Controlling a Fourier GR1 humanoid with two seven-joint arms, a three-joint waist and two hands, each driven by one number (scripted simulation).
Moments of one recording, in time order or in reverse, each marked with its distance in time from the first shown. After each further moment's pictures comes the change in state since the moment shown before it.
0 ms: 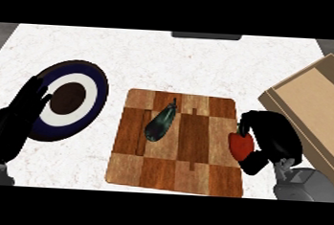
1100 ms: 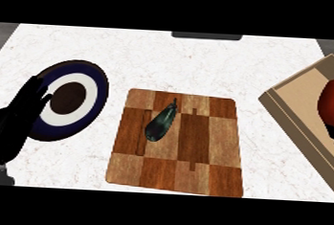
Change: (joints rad) left arm 0.000 -0.019 0.017 -0.018 -0.014 -0.016 0.020; right arm -0.243 -0.087 -0.447 -0.499 -0.036 0.228 0.265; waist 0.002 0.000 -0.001
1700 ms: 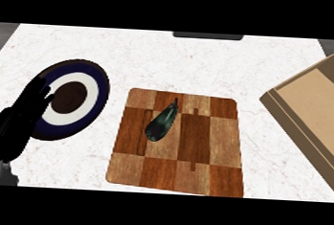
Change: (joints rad) left arm -0.012 -0.022 0.011 0.030 -0.023 -0.020 -0.012; right arm 0.031 -0.126 -0.182 0.321 0.013 -0.124 -0.315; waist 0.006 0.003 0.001
